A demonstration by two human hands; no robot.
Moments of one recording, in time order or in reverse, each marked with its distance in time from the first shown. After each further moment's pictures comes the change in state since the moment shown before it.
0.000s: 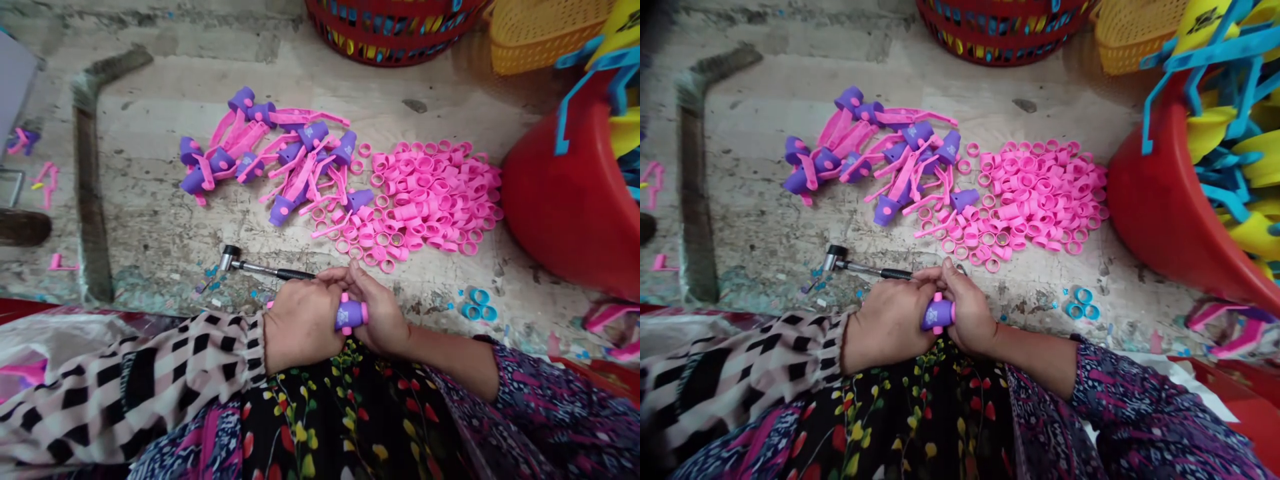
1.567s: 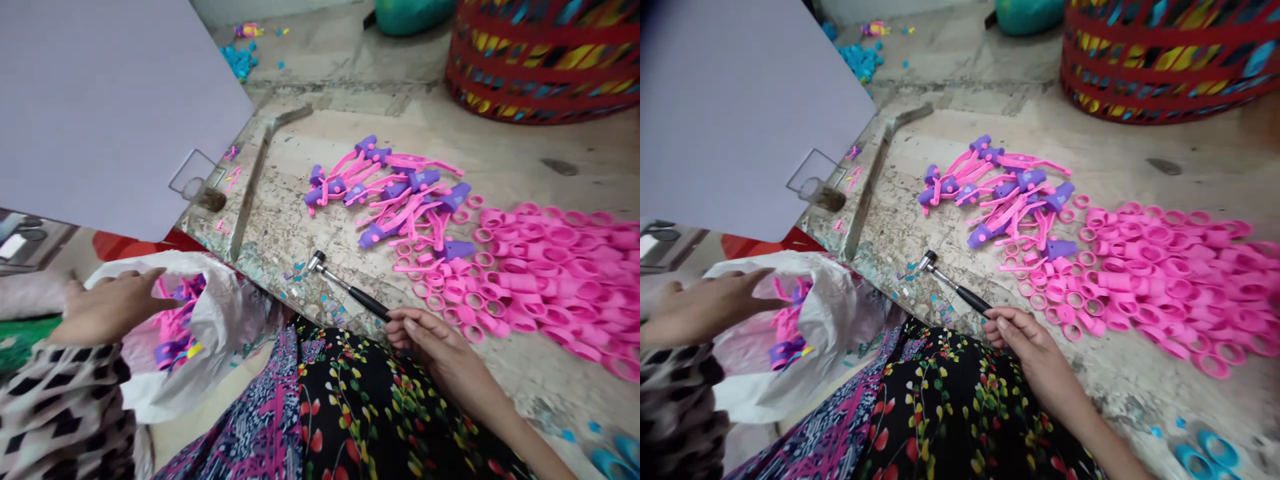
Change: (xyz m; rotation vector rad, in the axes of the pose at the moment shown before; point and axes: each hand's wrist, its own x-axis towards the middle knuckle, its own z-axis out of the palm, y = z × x) left_hand -0.266 -0.195 -0.038 0.068 0.412 -0.888; right_hand 0.013 -0.010 -0.029 -0.566 -0.194 0.080
